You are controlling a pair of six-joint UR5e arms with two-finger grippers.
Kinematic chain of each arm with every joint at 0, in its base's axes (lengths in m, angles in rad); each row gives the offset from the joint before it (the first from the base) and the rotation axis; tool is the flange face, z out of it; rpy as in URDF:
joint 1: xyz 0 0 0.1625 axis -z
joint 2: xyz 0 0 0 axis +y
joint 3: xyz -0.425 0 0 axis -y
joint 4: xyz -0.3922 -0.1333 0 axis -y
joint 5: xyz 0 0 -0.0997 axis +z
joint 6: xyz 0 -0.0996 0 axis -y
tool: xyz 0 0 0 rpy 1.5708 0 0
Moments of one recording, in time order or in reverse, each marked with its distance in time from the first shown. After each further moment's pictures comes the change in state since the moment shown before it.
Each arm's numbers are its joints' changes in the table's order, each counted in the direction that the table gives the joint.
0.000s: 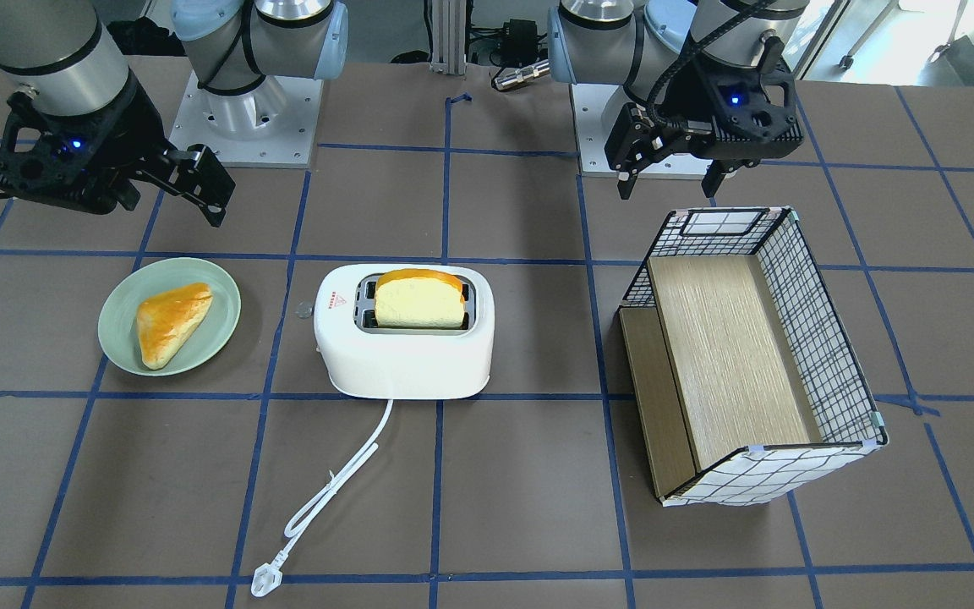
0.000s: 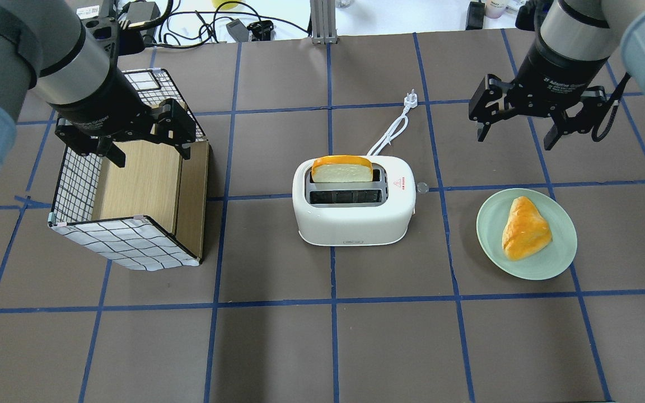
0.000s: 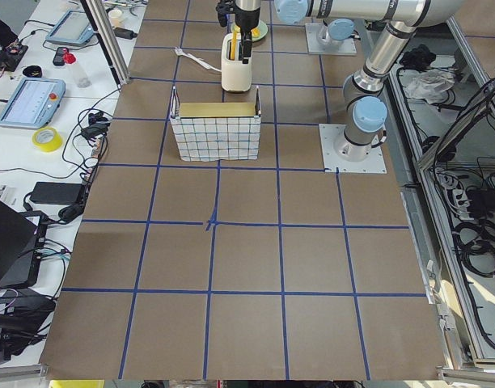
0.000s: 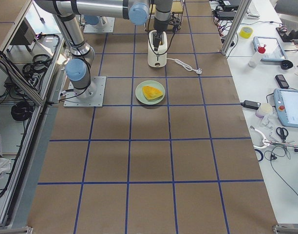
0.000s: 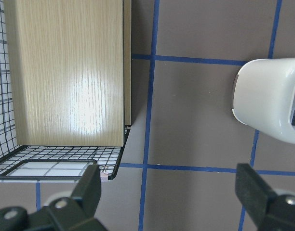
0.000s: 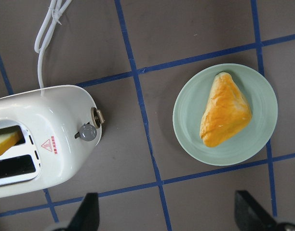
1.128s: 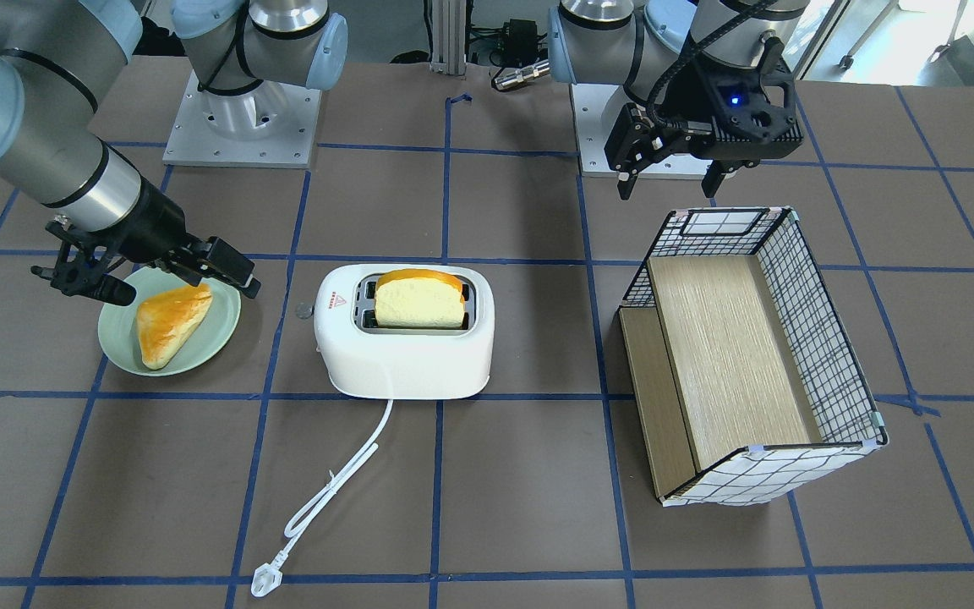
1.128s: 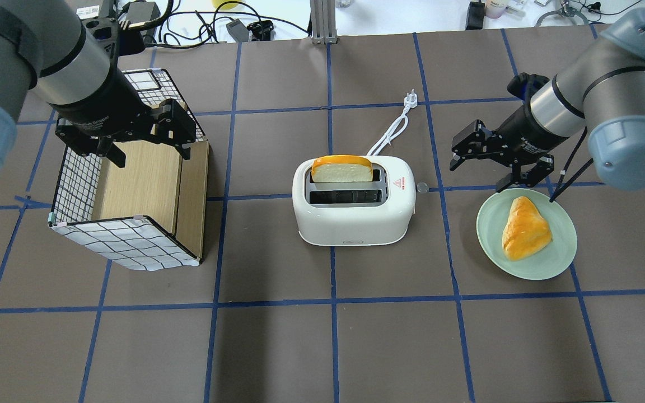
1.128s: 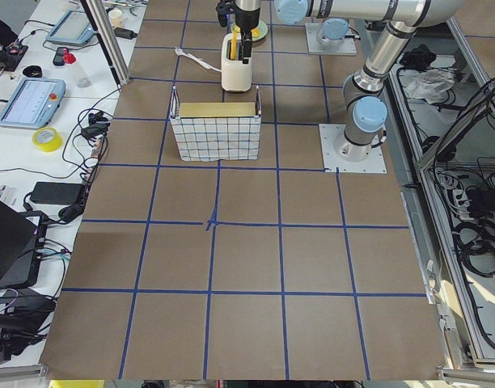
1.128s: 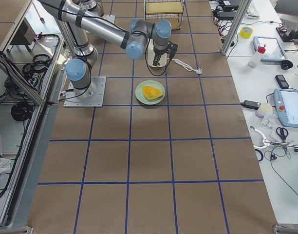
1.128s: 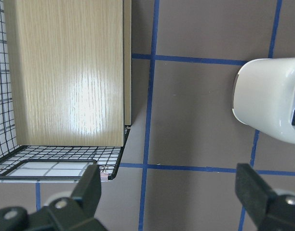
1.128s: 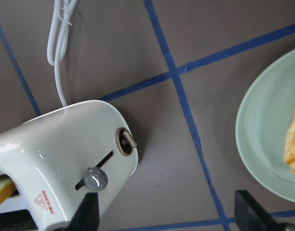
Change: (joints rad) left arm 0.000 0.000 -0.001 0.000 0.000 0.000; right arm 0.156 -0.043 0.301 -0.299 -0.276 -0.029
